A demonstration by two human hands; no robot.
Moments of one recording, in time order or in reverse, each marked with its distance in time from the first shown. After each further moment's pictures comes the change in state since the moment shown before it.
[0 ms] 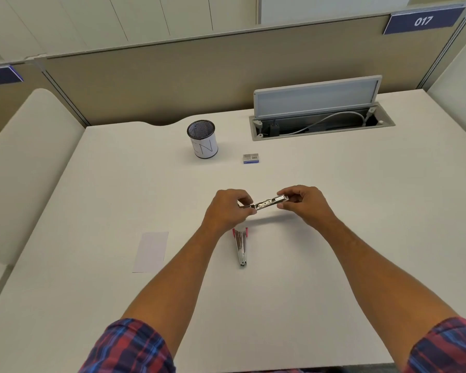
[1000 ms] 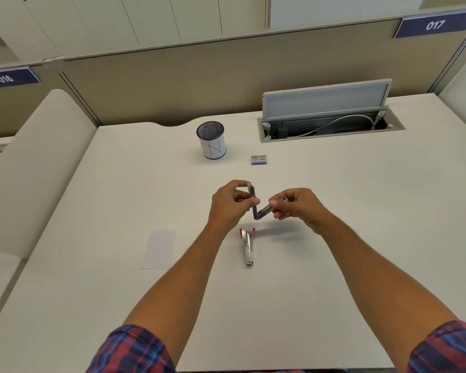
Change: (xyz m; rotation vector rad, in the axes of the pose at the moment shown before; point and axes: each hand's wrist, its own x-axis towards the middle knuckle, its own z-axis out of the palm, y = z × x) left_hand -0.014 0.006 -0.012 -0.488 0.142 -0.126; right_hand -0.002 -0.028 0.020 0.353 -0.248 0.111
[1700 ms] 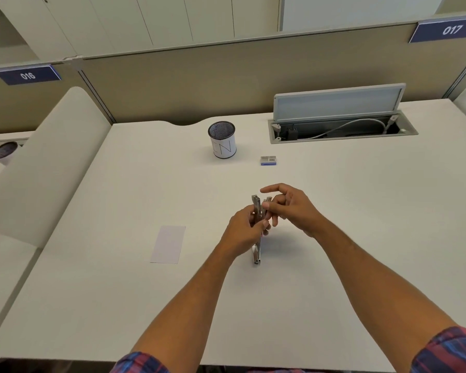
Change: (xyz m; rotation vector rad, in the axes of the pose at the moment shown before) left_hand -0.044 -0.025 0.013 -0.021 -0.189 -0.061; right_hand -0.008 -0.016 0.042 -0.055 -0.090 -0.193
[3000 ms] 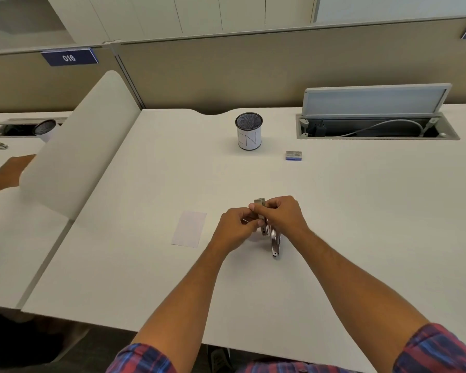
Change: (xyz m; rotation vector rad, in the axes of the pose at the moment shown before) left_hand -0.029 -0.025 -0.052 0.105 0.132 -0.043; right_hand 0.017 0.025 0.081 -0.198 0.174 0.150
